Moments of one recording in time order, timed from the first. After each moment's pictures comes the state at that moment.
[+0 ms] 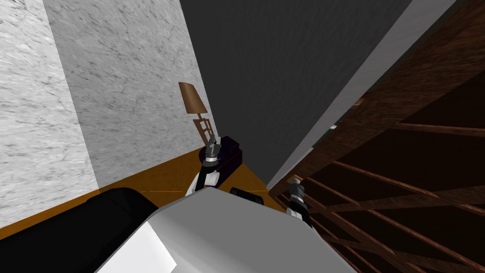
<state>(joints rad) 0.07 -0.26 -0.02 -0.72 -0.47 -0.88 -0.31</state>
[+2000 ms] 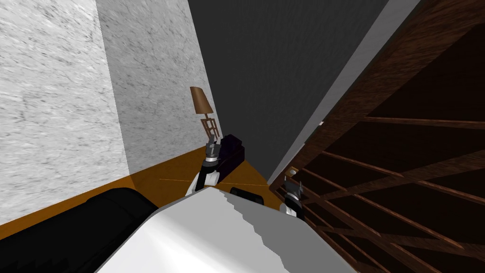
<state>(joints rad) 0.09 -0.23 0.11 -0.81 -0.76 -0.92 -0.82</state>
